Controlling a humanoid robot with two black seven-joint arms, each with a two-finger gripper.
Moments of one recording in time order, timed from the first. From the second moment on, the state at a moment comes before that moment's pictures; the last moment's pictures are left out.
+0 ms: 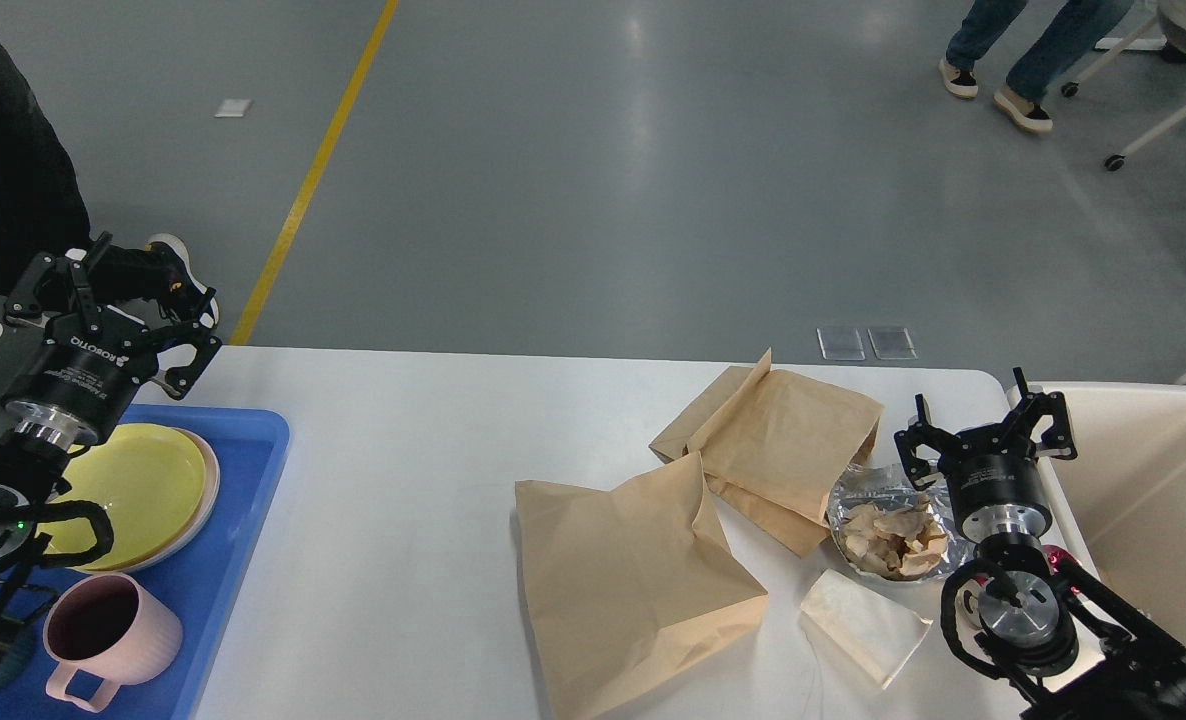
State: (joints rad) left arm -0.36 0.49 -1.24 -0.95 -0.14 -0.47 -0.02; right arm 0.25 -0.27 1.03 0.94 0.09 0.15 0.51
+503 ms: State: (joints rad) left arm -0.28 0.31 -1.53 -0.94 0.12 -0.46 -0.04; right arm 0.25 -0.27 1.03 0.94 0.09 0.15 0.51
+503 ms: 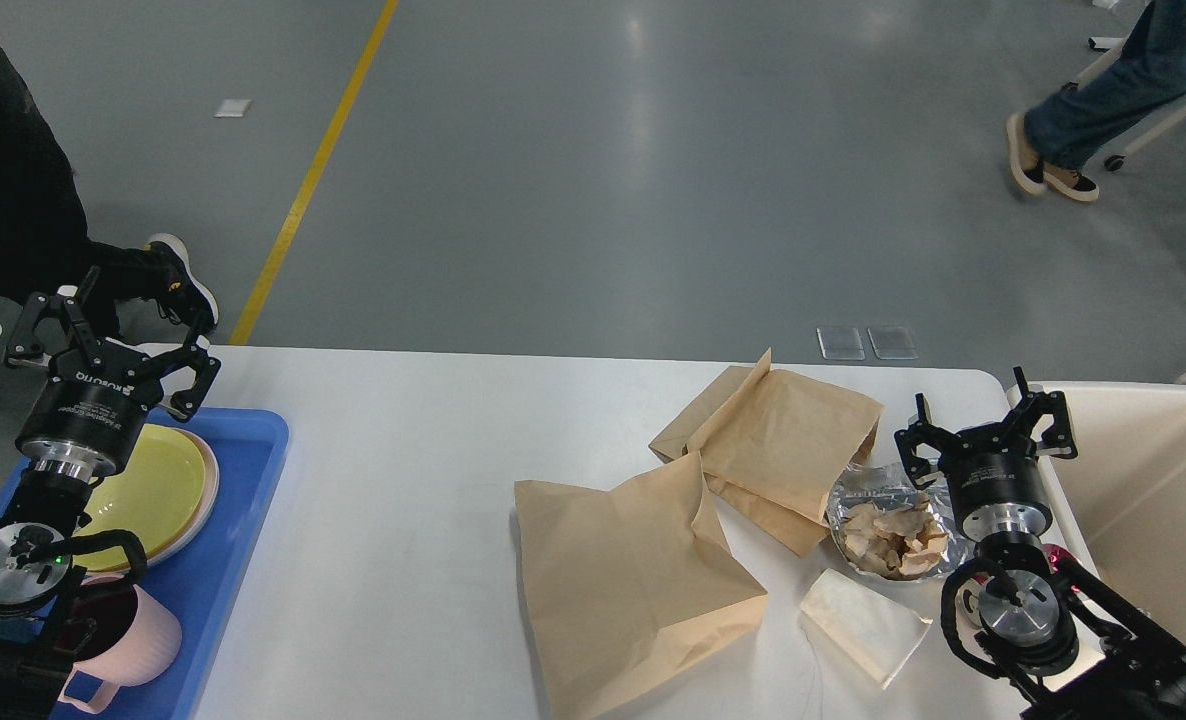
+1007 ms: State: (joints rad) left arm -0.22 0.31 -1.65 -0.93 0.11 -0.48 -0.05; right arm 0.25 -0.27 1.03 0.94 0.09 0.15 0.51
